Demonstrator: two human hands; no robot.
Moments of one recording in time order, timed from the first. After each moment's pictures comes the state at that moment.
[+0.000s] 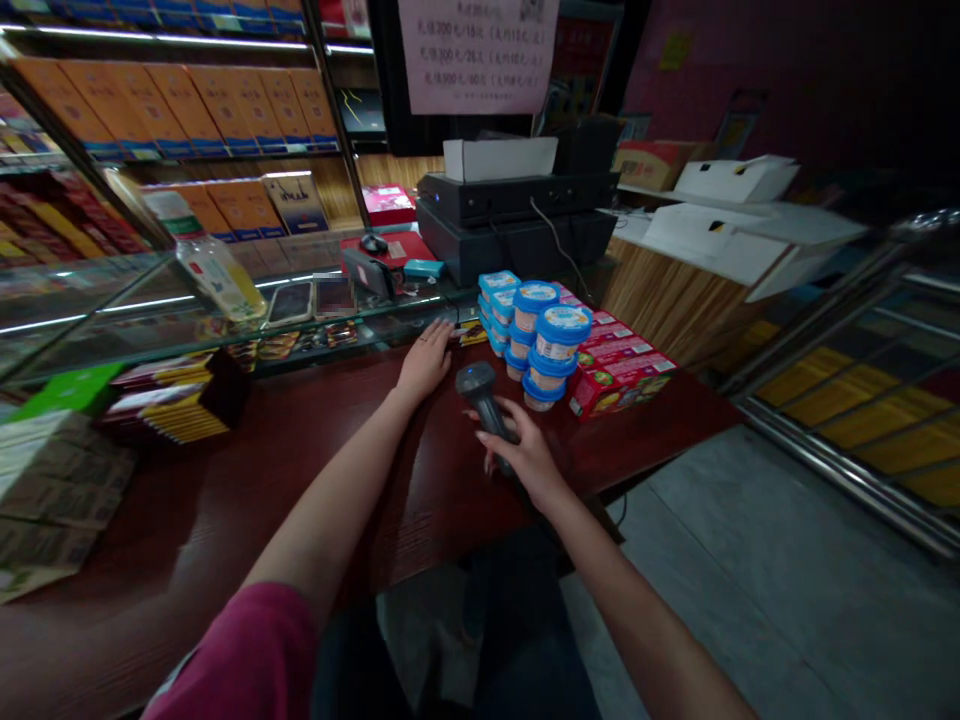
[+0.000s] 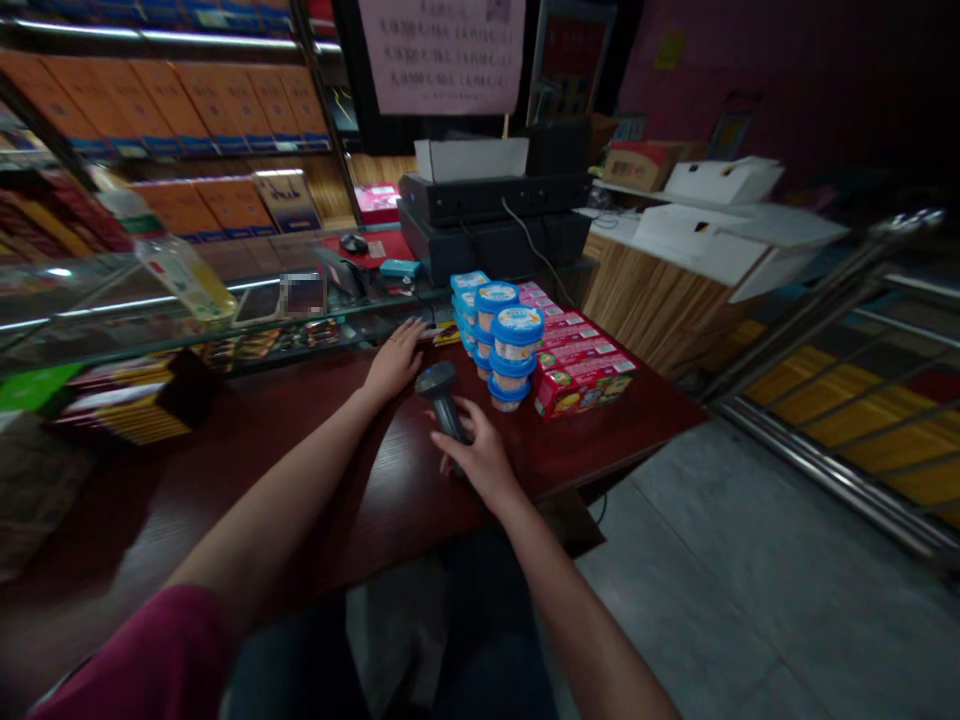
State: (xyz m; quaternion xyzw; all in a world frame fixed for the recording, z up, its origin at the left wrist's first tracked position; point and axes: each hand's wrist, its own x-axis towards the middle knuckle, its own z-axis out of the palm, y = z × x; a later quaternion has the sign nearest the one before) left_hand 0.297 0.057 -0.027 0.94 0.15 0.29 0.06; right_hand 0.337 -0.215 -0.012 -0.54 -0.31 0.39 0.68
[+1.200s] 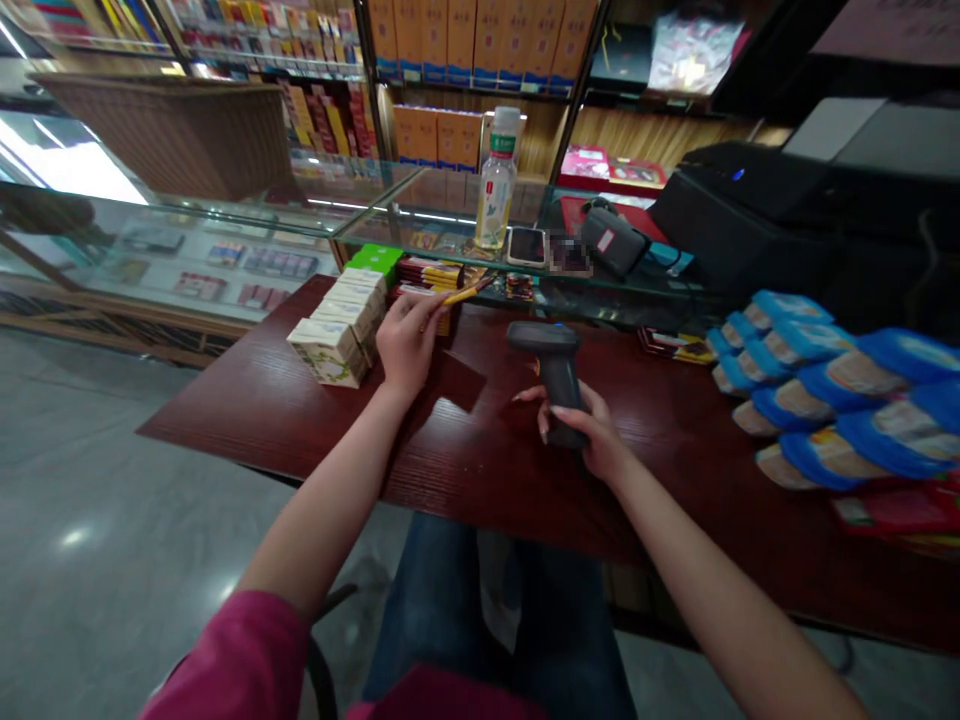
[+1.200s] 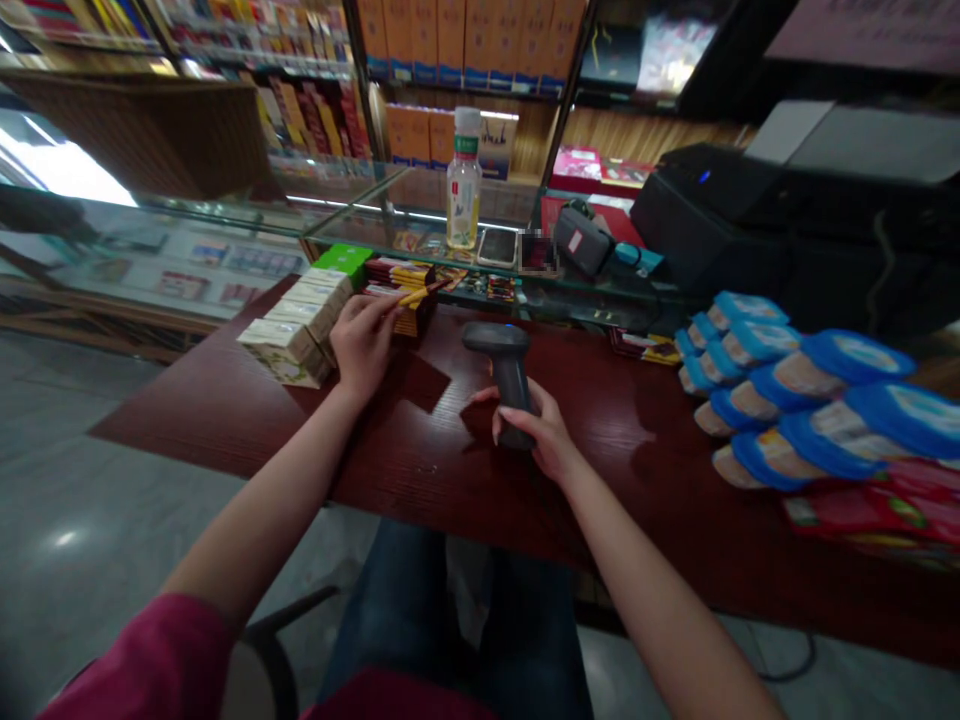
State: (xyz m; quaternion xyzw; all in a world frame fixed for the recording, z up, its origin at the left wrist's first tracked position) left_hand -0.049 0.057 0.011 0.69 0.44 0.57 0.04; right_hand 0.201 -0.095 0.006 -0.41 -0.50 0.54 0.55
